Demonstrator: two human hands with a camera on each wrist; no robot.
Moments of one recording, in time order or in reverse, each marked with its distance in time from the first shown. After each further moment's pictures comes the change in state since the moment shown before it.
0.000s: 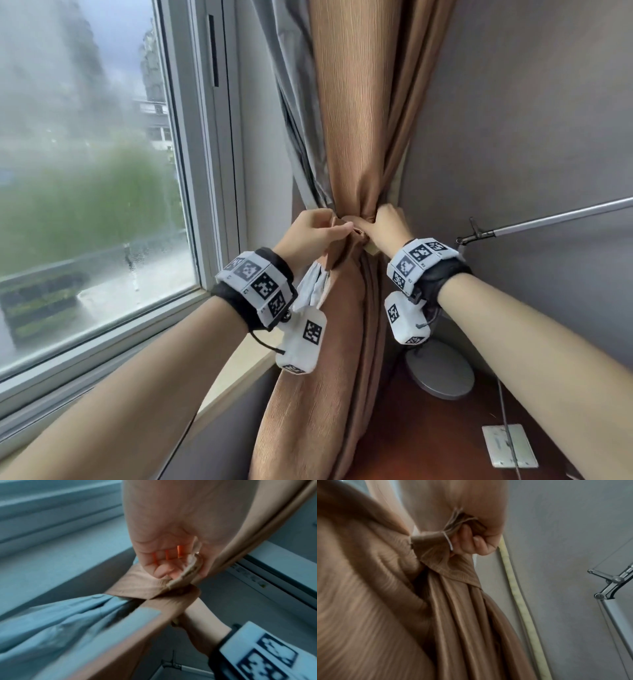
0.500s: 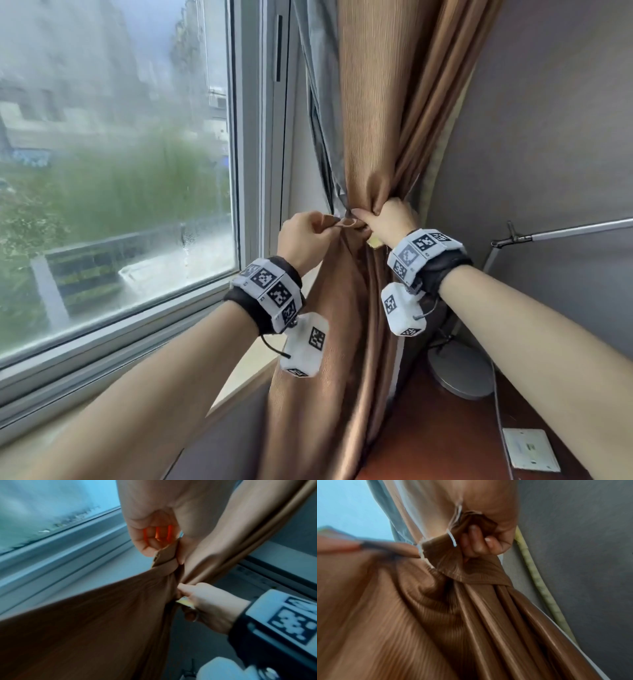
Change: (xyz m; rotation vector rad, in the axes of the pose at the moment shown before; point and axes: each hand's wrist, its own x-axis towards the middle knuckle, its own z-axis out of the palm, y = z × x) left_hand -0.034 -0.033 -0.056 0.341 0.415 0.052; right_hand -0.019 -0.062 0.030 -0.056 0.009 -0.010
